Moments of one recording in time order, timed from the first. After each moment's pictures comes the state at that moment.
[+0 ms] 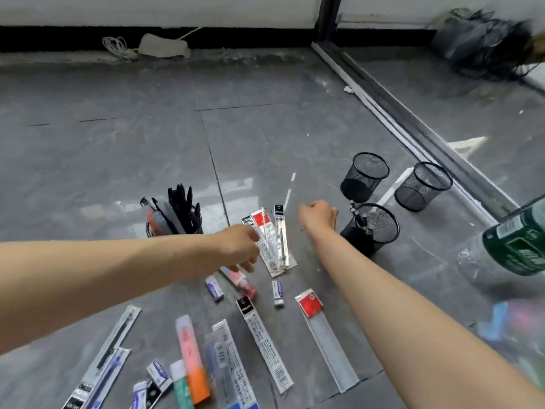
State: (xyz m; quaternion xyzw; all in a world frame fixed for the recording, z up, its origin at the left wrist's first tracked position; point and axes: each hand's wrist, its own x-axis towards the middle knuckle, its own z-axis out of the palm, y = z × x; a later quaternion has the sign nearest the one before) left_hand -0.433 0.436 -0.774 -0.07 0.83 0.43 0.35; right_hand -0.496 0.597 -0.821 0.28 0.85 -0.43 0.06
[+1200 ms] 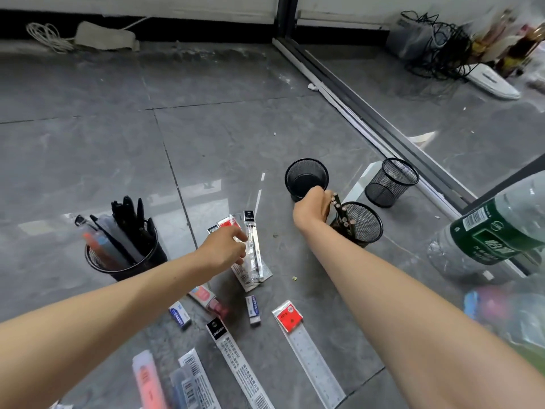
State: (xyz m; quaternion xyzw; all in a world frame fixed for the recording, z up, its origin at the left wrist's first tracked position) left_hand -0.474 0.461 -0.837 -0.04 0.85 0.46 0.26; right_hand -0.525 0.625 -0.819 0.31 0.89 -0.33 -0.07
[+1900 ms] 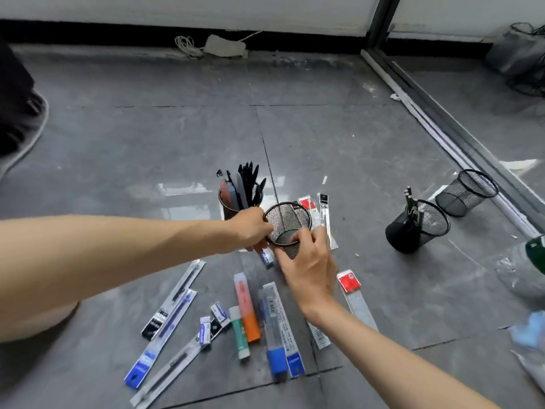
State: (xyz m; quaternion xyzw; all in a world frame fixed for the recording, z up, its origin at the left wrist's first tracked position) left_hand -0.385 0.366 -0.780 -0.07 0.87 0.42 0.25; right_hand -0.329 0.497 -0.813 -0.02 0.95 -0.26 -0.15
